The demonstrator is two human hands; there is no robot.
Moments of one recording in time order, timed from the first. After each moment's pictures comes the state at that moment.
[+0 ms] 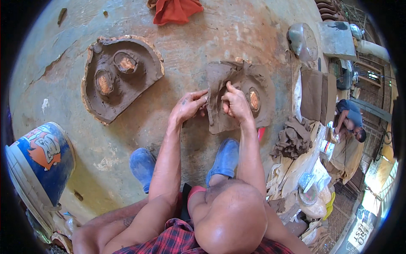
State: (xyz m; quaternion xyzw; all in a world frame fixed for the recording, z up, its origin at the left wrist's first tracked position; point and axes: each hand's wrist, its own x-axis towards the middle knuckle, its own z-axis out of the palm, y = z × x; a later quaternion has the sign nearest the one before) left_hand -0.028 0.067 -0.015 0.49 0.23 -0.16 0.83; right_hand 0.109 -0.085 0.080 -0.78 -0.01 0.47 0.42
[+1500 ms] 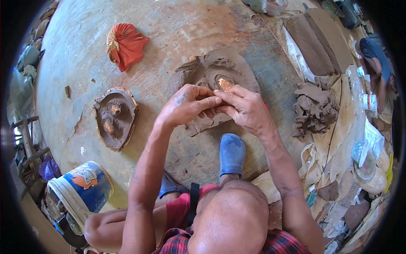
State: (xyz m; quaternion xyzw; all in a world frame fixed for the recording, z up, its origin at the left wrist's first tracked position) left_hand 0.067 -0.001 0.173 0.71 0.07 -0.26 0.65; right_hand 0.108 -0.223 0.165 -0.82 -0.38 0.02 0.44
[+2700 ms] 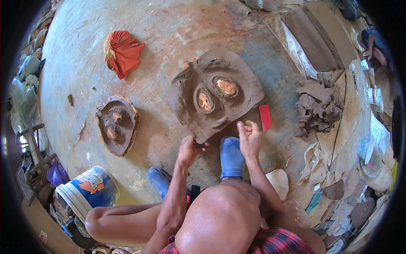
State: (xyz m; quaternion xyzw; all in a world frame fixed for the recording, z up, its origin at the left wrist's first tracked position) left_hand -0.091 -0.050 0.000 0.35 0.33 -0.14 0.87; right_hand 0.005 -0.275 0.042 -0.85 0.20 0.11 0.47
